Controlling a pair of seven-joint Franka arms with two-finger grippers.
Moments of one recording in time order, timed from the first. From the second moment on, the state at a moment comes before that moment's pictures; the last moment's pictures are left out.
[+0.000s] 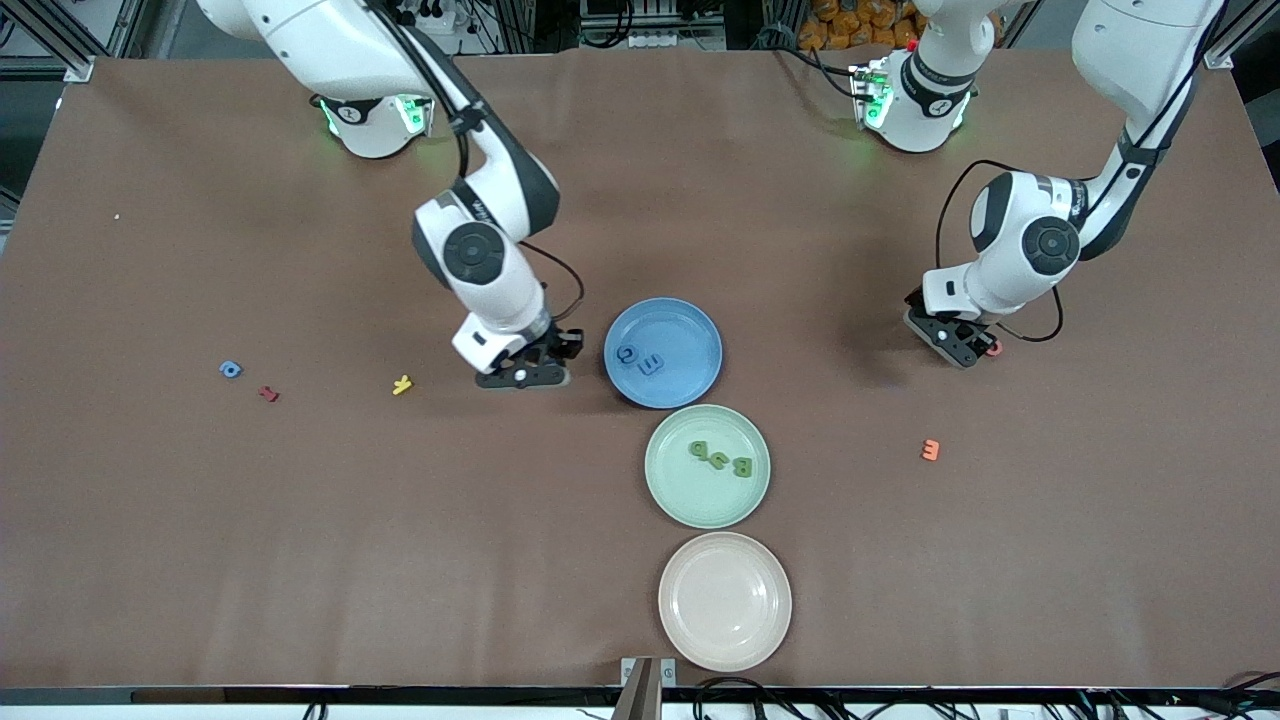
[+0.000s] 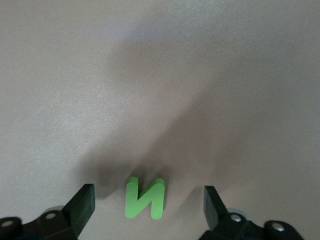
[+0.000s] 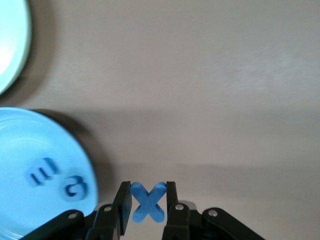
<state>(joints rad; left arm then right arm) 0.23 0.29 -0.29 -2.50 0.18 2.72 0.60 0.52 0.49 0.10 -1.87 0.02 2.41 0.58</state>
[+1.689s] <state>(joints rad) 0.26 0.19 -0.36 -2.34 0.17 2.73 0.53 0.53 0.68 0.12 -1.63 0.02 2.36 0.52</state>
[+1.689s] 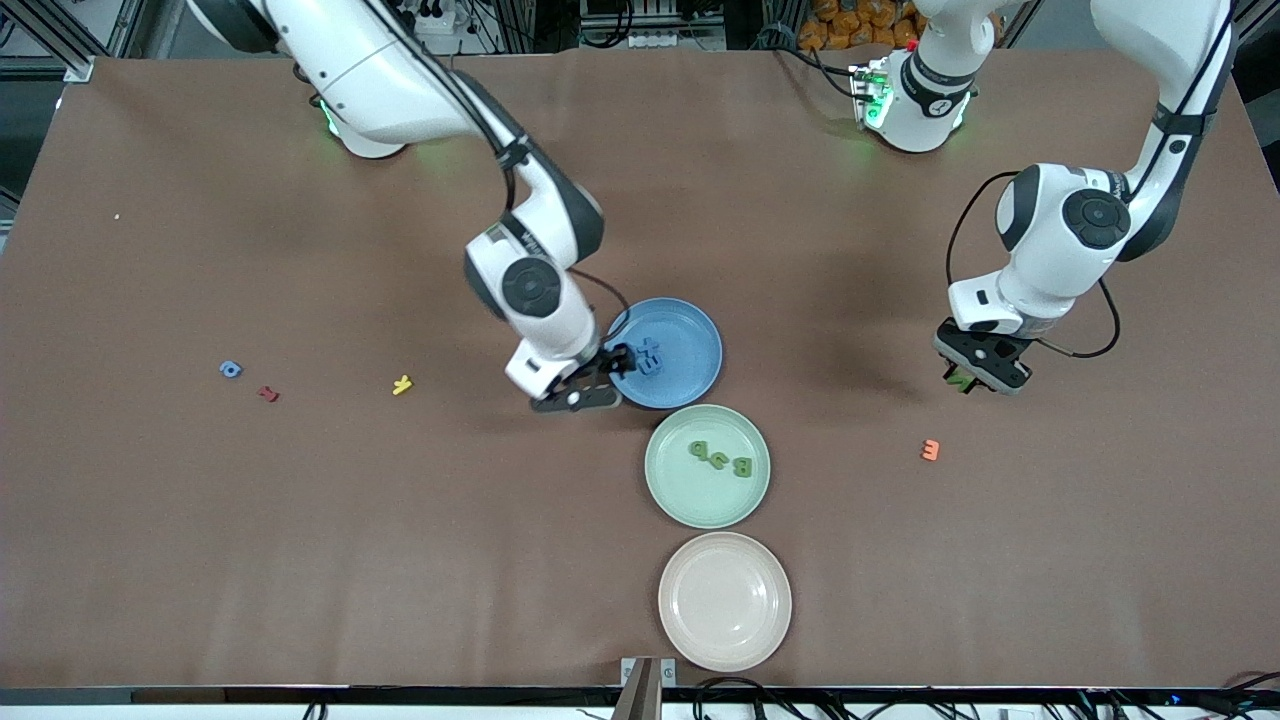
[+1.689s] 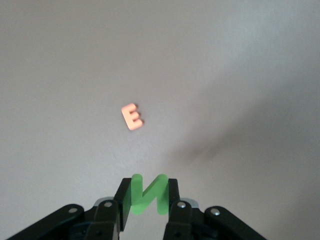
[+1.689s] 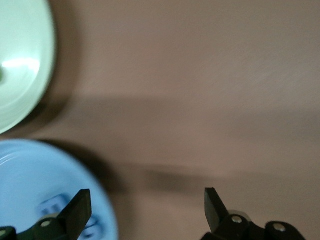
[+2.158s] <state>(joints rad) 0.25 0.21 -0.44 -2.15 0.17 2.53 0.30 0.30 0.62 0.08 -1.65 0.02 2.28 0.08</state>
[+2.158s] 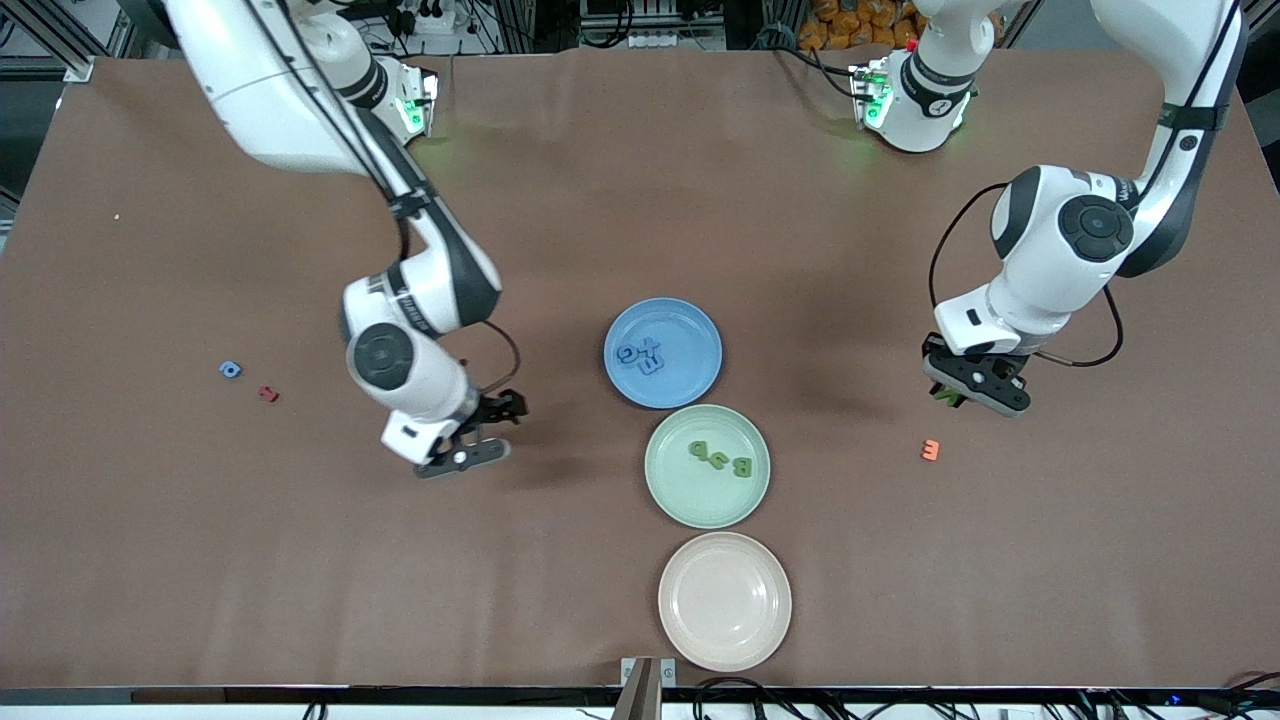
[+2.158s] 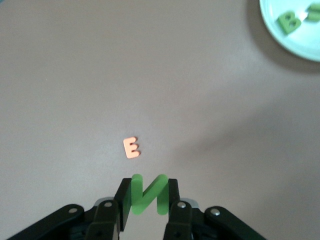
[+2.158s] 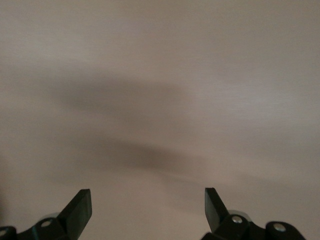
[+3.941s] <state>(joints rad) -0.05 0.58 -0.43 -1.70 0.17 2.41 -0.16 -0.29 0.29 0.08 -2.12 -0.12 2.28 -0.81</state>
